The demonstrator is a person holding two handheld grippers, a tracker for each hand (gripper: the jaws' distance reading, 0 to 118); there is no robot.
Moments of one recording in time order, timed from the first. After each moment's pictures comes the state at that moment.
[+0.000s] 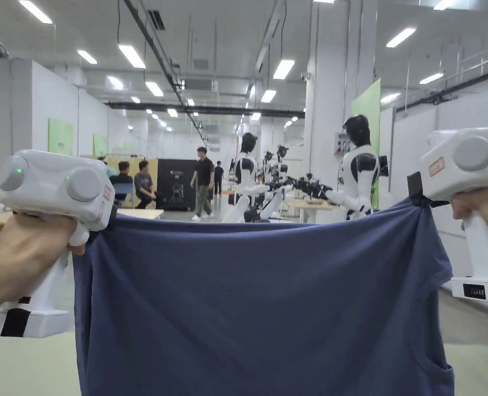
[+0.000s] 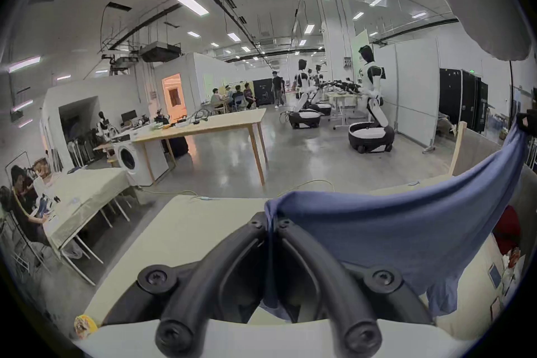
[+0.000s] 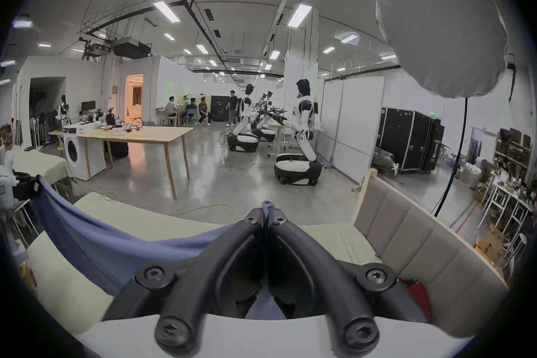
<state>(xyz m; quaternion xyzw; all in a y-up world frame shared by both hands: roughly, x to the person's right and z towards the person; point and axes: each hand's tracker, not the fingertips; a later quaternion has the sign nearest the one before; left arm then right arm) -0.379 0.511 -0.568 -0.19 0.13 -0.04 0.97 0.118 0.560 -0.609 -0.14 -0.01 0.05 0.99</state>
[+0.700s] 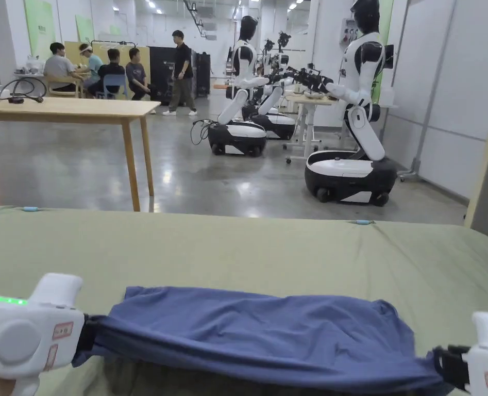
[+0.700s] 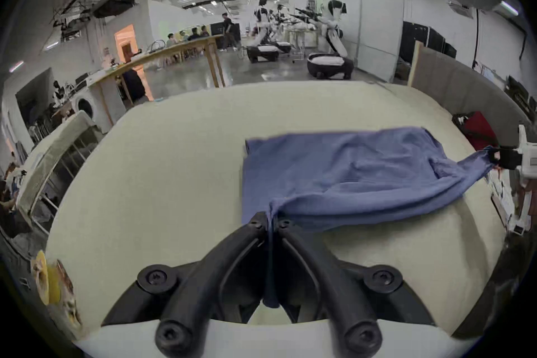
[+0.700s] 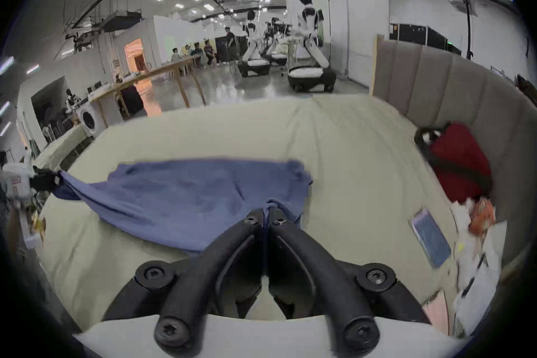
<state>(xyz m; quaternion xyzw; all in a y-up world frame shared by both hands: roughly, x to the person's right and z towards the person) -0.391 0.243 -0.354 -0.35 0.00 -0.02 0.94 0.173 0.226 -0.352 -0.33 0.04 0.00 0.94</state>
